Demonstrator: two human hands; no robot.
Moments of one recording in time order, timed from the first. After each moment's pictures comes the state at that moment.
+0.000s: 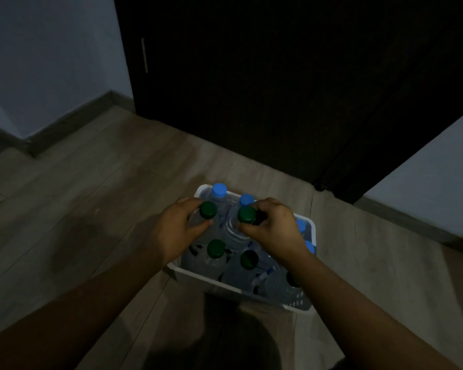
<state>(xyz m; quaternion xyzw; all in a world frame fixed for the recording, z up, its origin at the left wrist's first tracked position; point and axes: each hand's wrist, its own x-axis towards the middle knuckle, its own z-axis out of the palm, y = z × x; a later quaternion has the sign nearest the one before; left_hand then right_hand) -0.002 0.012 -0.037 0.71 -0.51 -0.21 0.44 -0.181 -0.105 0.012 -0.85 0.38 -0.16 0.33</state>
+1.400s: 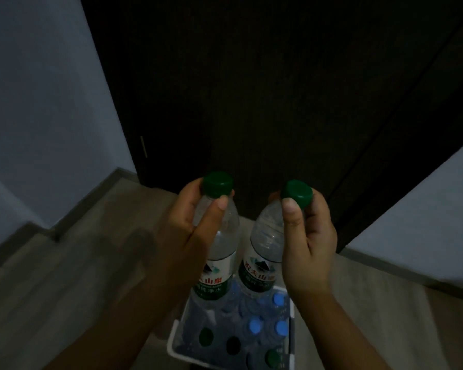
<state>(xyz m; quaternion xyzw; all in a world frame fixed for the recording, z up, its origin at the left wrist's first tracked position) -0.024 -0.052 0.275 0.57 -0.43 -0.20 0.67 -0.159 -0.129 0.280 -0.68 0.28 -0.54 0.41</state>
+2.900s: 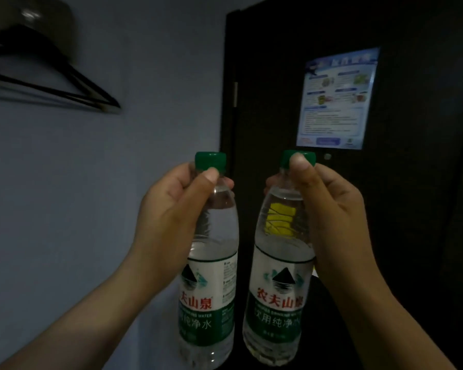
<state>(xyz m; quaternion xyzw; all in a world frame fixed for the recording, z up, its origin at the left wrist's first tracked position) -0.074 0.126 1.110 0.49 -0.44 0.07 0.74 -0.181 -0.007 1.120 -0.67 -0.07 -0.51 0.54</state>
